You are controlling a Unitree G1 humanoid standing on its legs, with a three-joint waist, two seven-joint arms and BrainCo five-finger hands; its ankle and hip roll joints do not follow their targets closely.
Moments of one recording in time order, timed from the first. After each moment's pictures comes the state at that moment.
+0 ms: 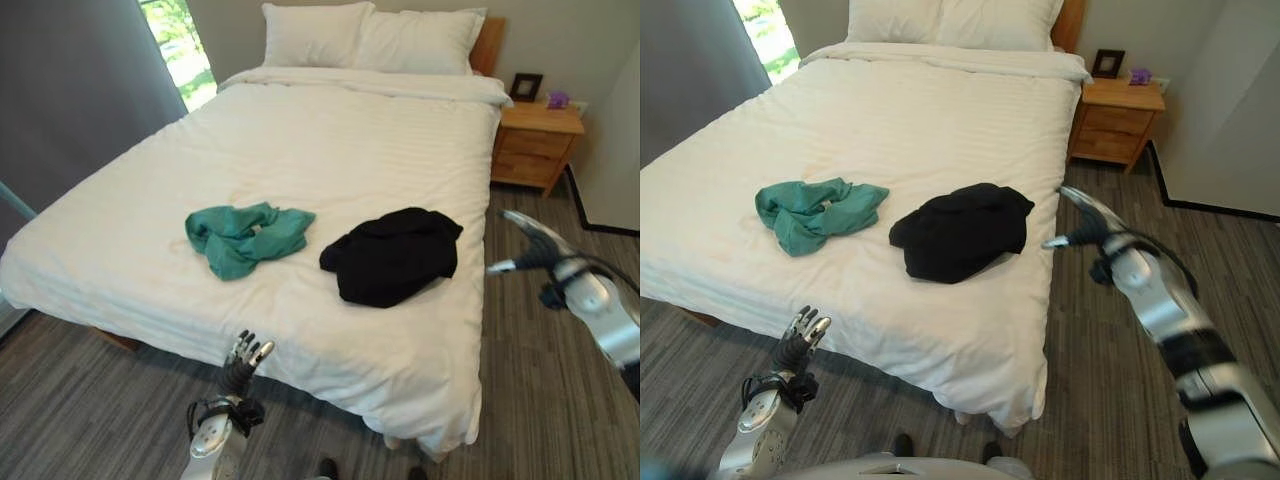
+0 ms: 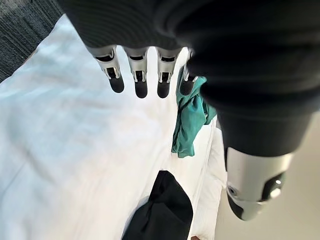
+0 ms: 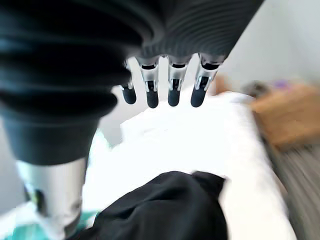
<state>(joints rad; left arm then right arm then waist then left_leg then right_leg) 0.16 0.28 -0.03 0.33 -0.55 -0.14 0.01 -0.79 -0.84 0.58 0.47 -0.34 -0.10 0.03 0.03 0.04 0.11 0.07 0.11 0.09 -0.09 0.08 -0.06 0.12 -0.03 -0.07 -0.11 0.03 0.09</state>
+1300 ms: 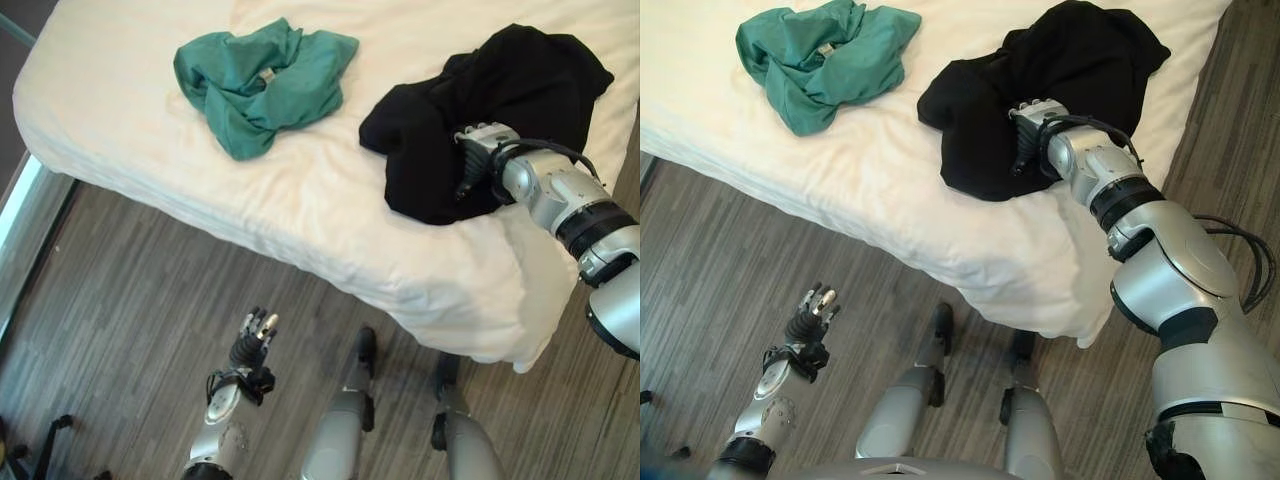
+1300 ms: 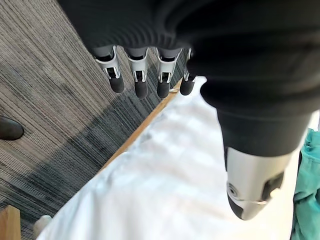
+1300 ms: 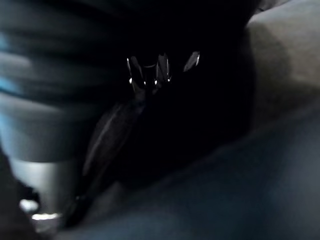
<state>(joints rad) 0.00 0.31 -0.12 0.42 -0.78 -0.17 0.06 -1.22 -0.66 0.77 0.86 -0.32 -0.05 0.09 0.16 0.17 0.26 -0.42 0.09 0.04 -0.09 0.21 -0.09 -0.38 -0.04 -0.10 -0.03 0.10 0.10</state>
